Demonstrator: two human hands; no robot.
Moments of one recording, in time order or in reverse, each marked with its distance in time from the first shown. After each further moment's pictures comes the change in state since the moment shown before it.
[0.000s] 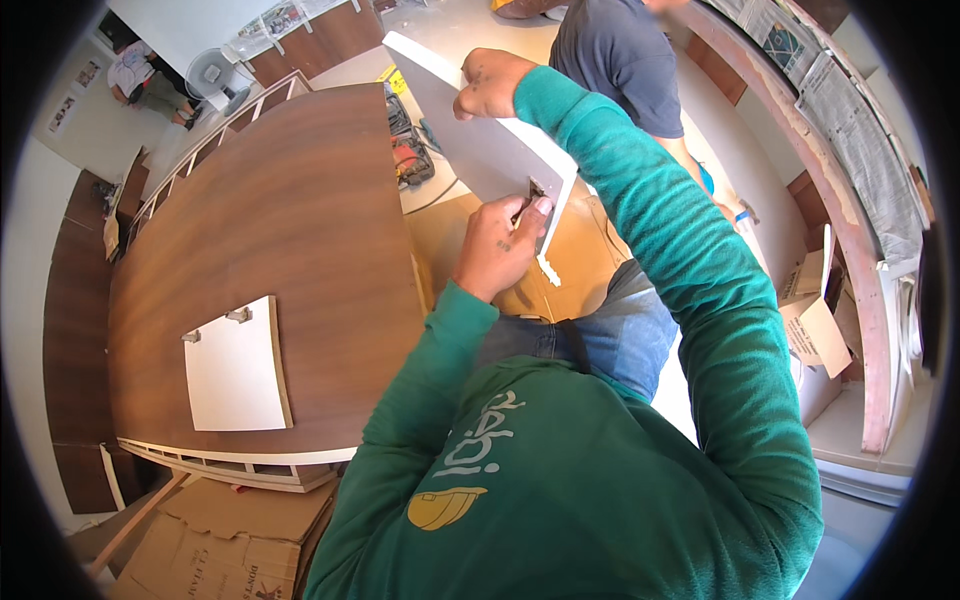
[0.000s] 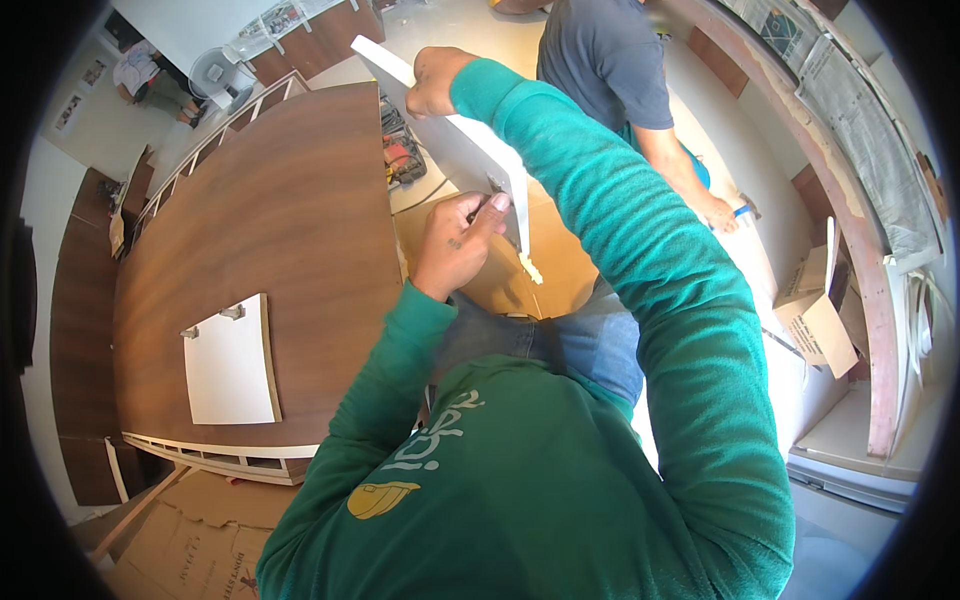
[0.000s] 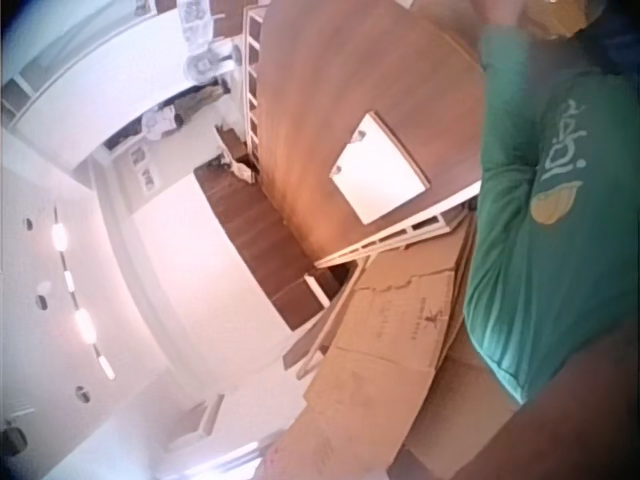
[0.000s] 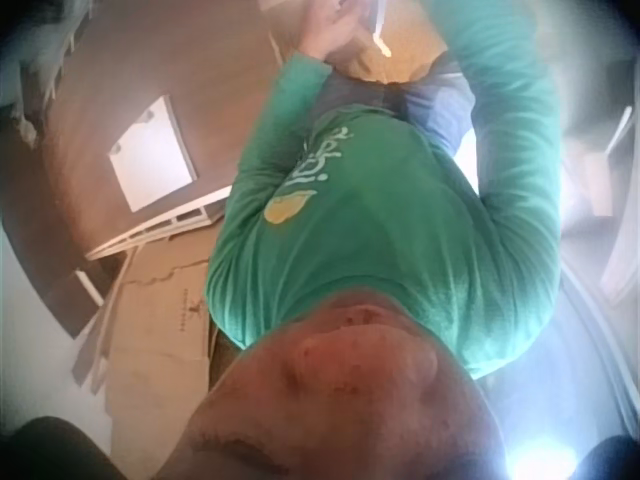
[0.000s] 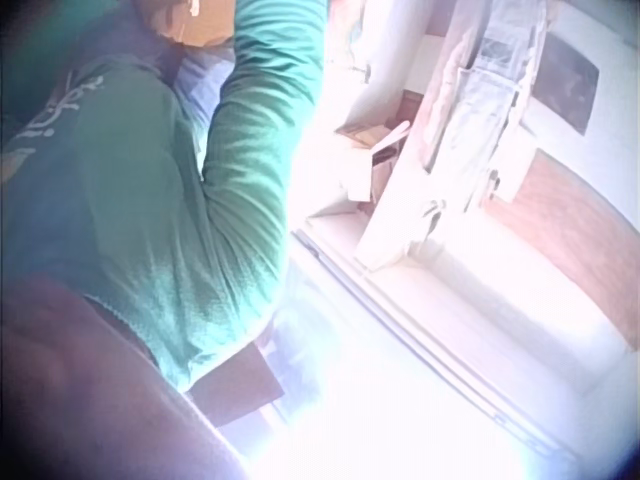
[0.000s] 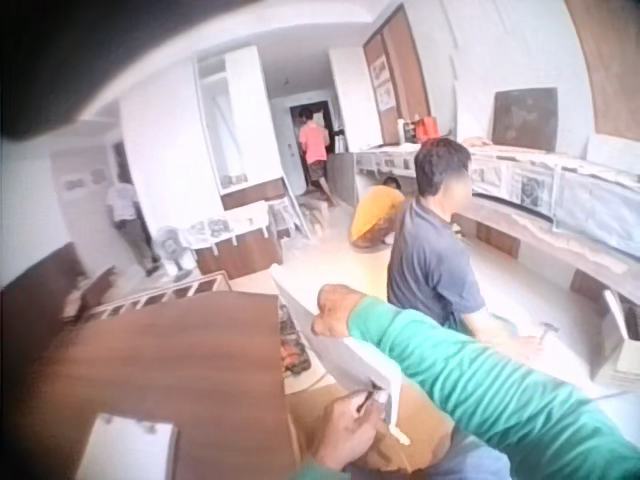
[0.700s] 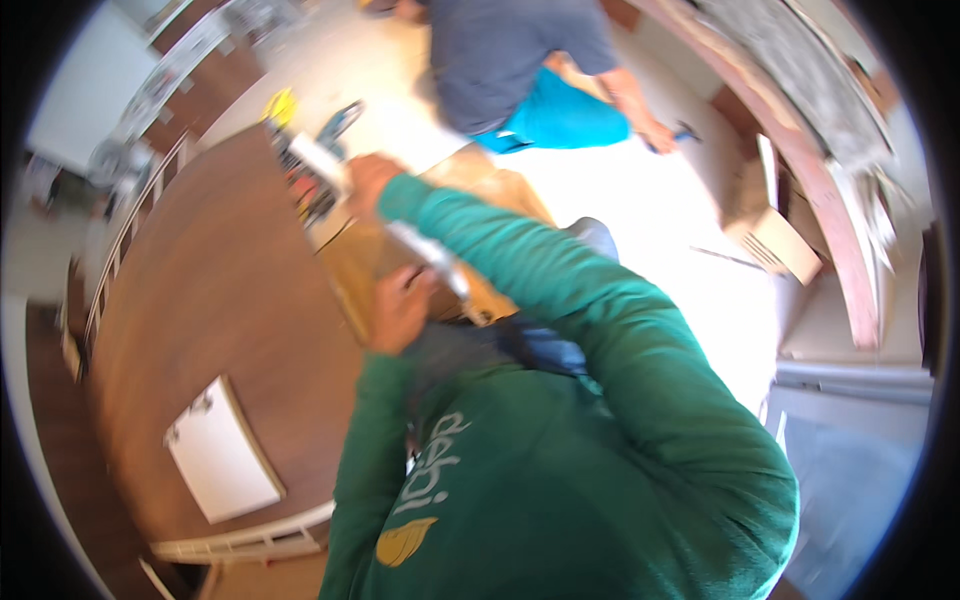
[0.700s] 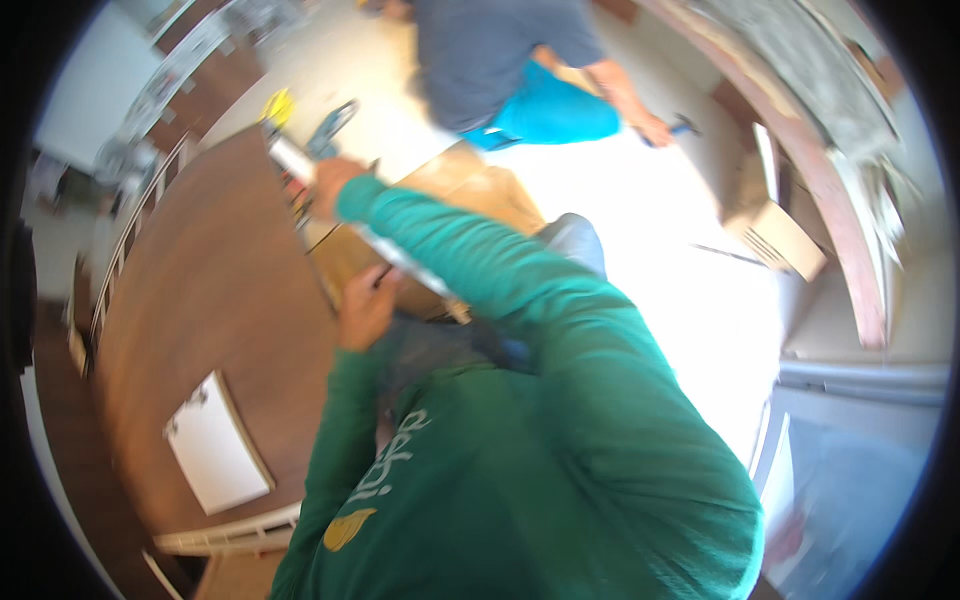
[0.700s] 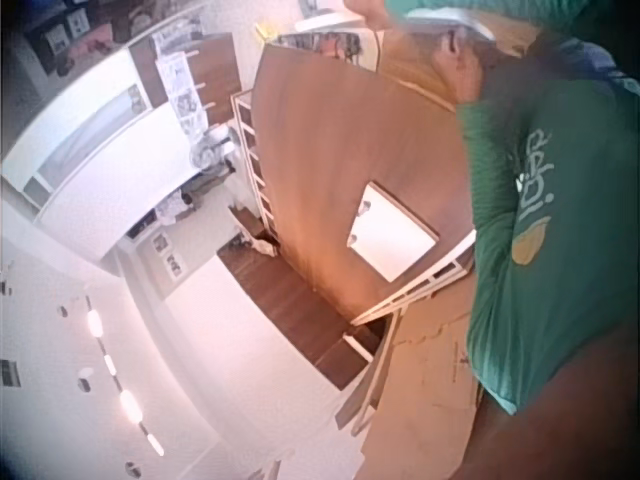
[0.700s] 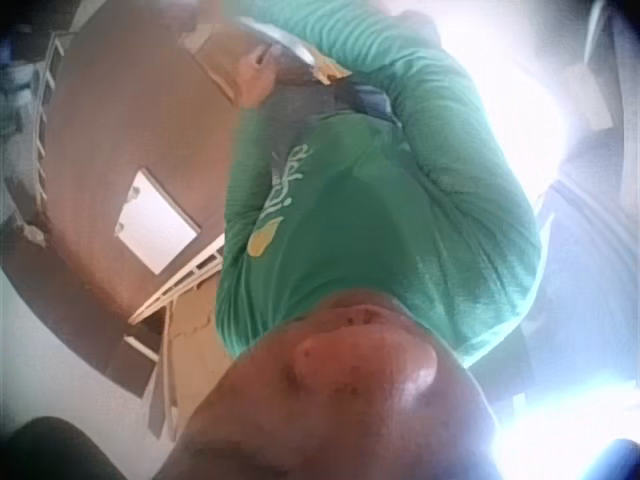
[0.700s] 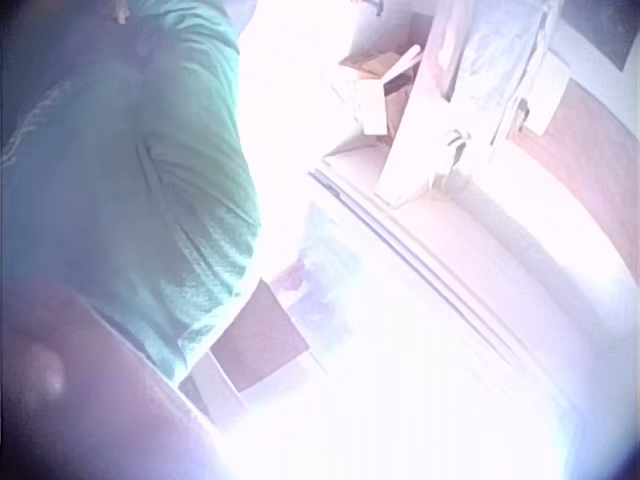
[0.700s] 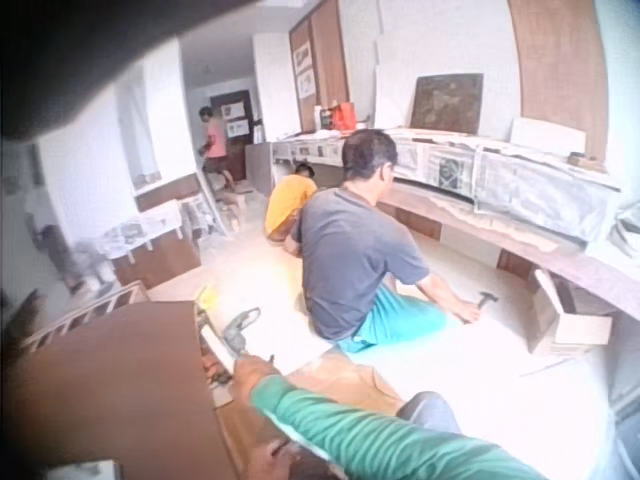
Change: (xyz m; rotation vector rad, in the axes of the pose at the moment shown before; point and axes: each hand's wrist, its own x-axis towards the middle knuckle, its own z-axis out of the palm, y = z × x) left_hand -0.019 -0.107 -0.007 0.160 -0.237 -0.086; right_hand -0.003 0.070 0.141 0.141 0.105 0.241
